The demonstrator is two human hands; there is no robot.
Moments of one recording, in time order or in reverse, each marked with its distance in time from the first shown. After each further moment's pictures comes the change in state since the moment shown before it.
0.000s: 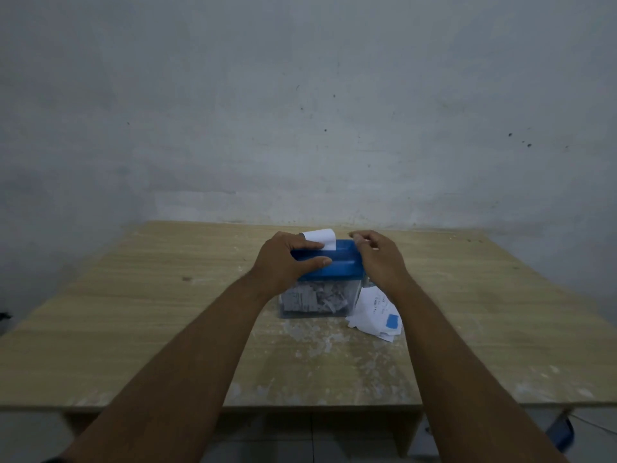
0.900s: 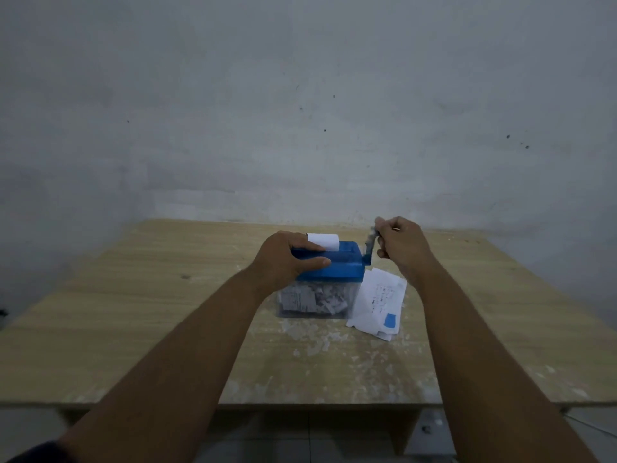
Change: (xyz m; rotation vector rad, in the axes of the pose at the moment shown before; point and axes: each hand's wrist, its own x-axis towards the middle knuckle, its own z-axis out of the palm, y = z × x) left_hand 0.005 -0.001 -0.001 -0.155 -0.081 -0.020; right_hand 0.010 -0.020 -0.044 0.249 0.051 0.153
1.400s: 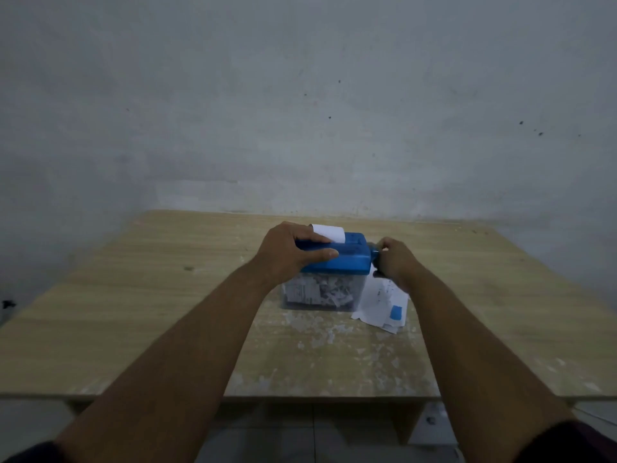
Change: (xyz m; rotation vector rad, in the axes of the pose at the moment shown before) left_hand -0.001 0.001 0.003 -0.031 0.006 -0.002; right_hand 0.018 0.061 0.017 -0.258 -0.133 0.168
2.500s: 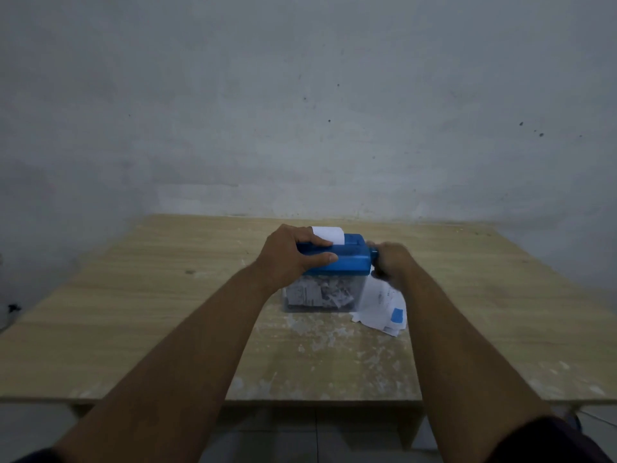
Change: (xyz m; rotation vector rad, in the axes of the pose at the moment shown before) left_hand -0.002 0.002 0.000 0.019 -0.006 0.002; right_hand 0.006 -0.014 0.009 0.016 0.003 0.107
